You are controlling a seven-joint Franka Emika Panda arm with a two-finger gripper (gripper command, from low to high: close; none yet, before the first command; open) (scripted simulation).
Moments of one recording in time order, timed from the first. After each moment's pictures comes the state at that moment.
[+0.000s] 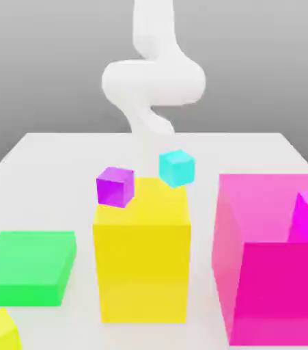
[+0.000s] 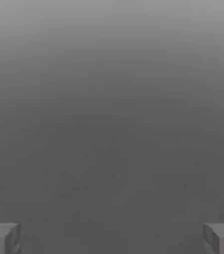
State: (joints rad) arm -0.02 -0.71 -0.01 -2.29 0.00 2.32 0.82
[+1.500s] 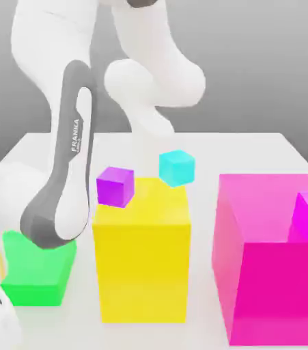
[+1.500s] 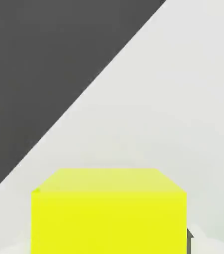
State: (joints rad) arm -0.30 0.42 -0.18 -2.20 0.15 2.61 1.03
